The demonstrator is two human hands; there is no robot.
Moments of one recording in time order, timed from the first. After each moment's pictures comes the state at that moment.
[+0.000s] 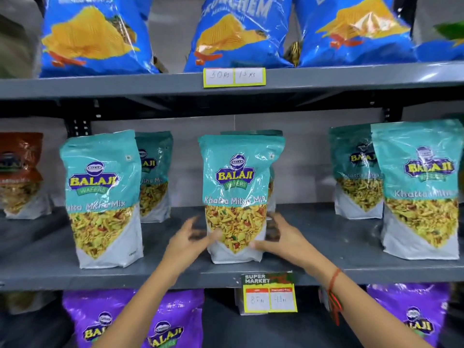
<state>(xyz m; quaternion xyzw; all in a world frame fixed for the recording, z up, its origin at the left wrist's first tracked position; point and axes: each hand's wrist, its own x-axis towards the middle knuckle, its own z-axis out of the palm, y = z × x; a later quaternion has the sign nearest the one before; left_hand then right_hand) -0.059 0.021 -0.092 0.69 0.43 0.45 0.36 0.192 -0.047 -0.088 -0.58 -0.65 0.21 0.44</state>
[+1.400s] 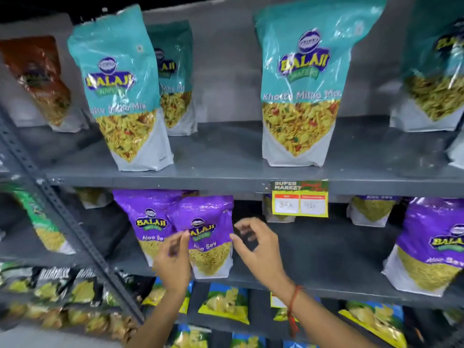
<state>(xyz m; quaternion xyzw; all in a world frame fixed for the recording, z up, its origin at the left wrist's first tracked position) -0.141 -0.058 -0.311 0.46 0.56 0.65 0.23 0.049 -0.099 -0.265 -0.49 -0.63 0.19 0.57</state>
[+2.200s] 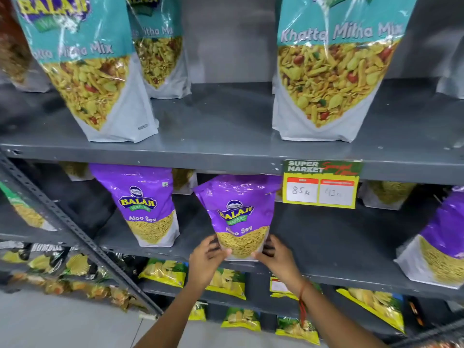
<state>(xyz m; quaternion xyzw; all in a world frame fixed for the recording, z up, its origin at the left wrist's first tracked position) -0.110 -0.023 -0.426 0.53 0.59 0.40 0.46 0.106 -0.046 -0.431 -0.63 -0.48 0.45 0.42</state>
